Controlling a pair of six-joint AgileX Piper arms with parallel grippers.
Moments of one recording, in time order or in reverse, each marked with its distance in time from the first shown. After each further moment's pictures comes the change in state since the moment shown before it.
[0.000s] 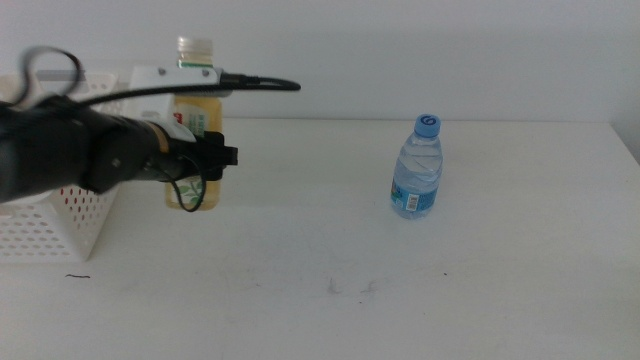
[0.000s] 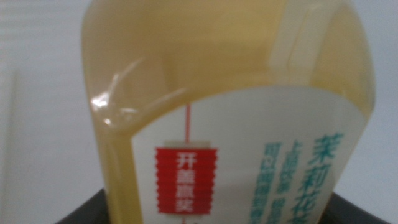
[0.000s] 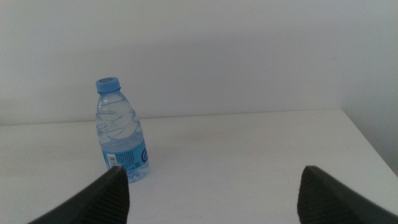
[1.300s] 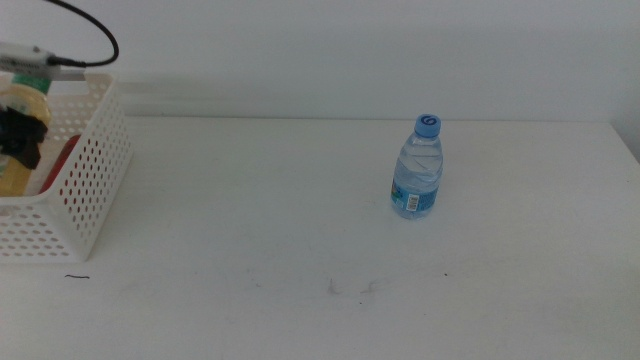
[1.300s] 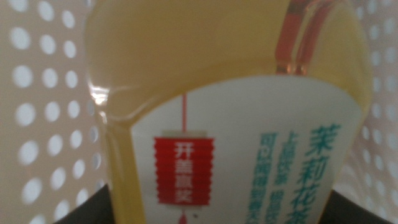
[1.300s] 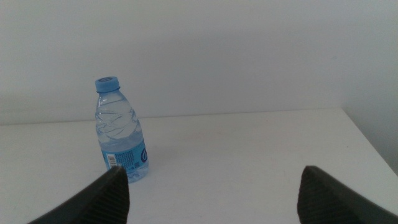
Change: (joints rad) left arm 0.562 0.294 -0.623 -0.256 0.783 0.798; right arm 0.000 0.000 0.000 0.000 0.000 0.000
